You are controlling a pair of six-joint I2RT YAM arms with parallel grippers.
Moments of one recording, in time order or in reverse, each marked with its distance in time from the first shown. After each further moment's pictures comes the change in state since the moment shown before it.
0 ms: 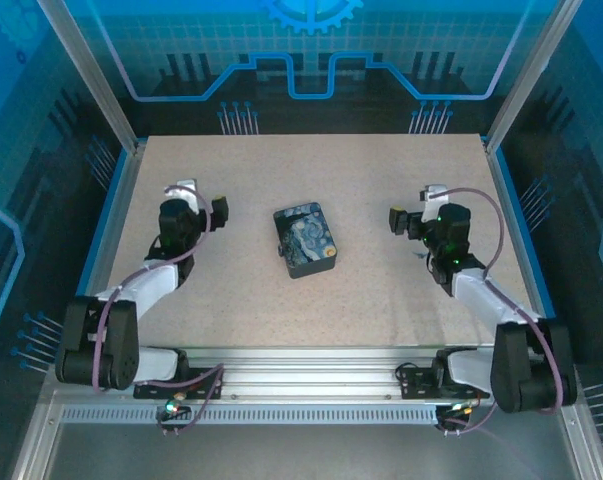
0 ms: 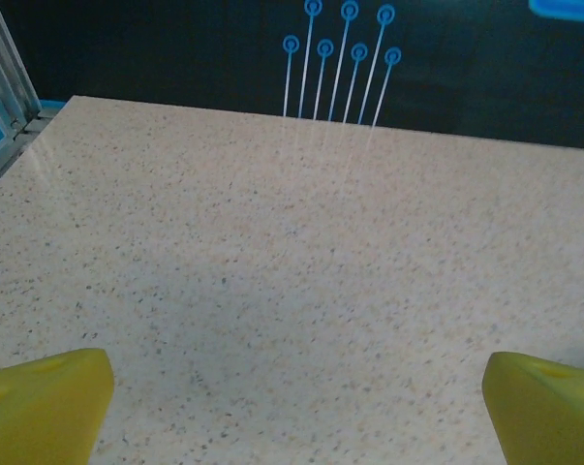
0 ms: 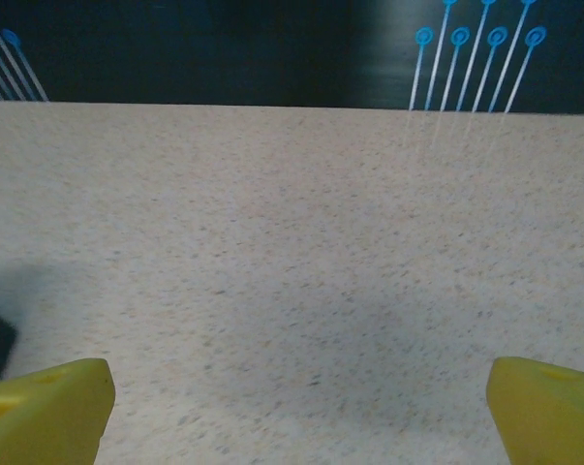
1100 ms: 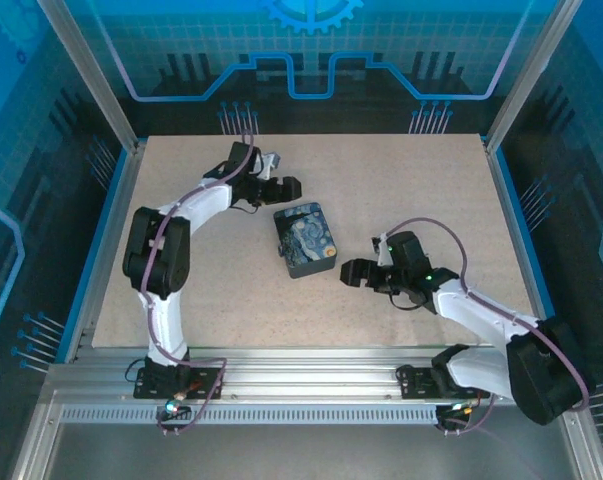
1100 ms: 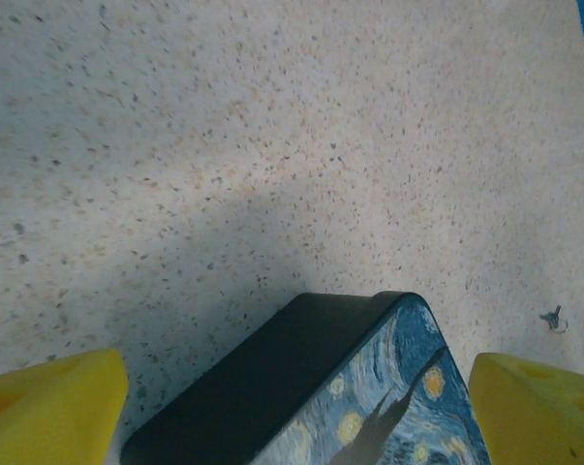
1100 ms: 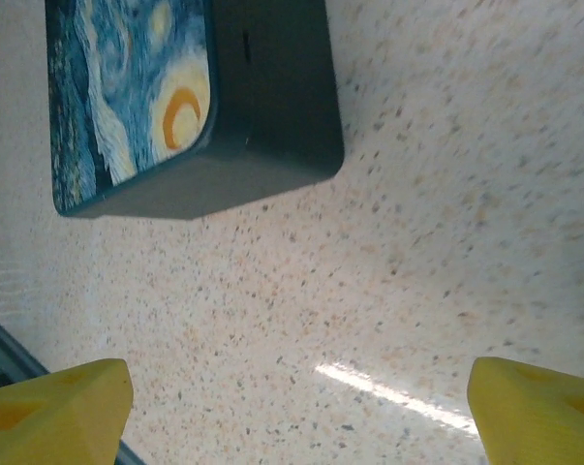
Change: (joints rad) left arm -0.212 0.699 0.894 -0.725 0.595 -0.201; right arm 0.394 0.002 -0.045 -0.415 -0.304 0.605
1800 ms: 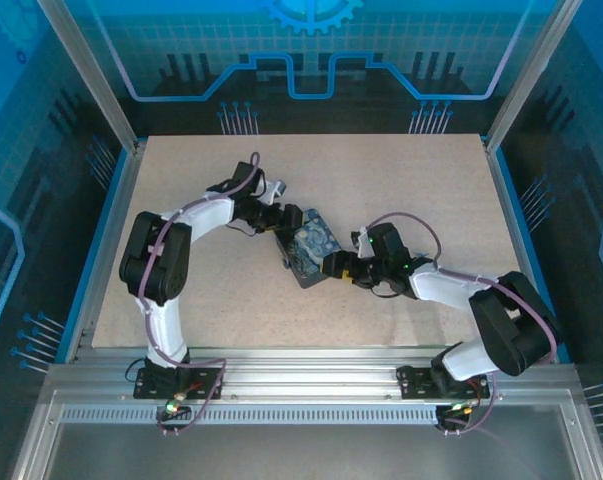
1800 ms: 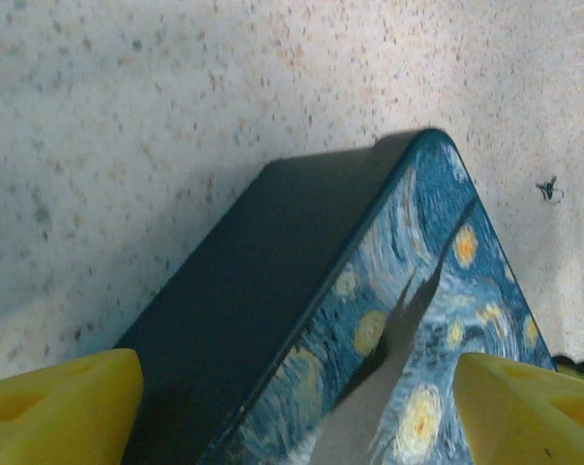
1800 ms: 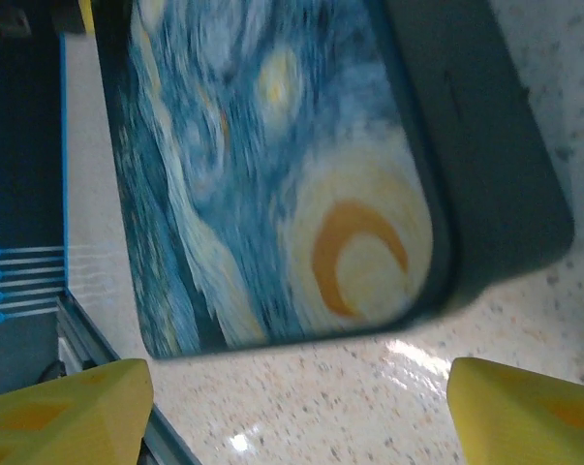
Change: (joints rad) left arm -0.032 -0.093 -0.214 -0.035 0.111 0.031; right arm 0.028 0.269 0.082 0.250 -0.139 0.122
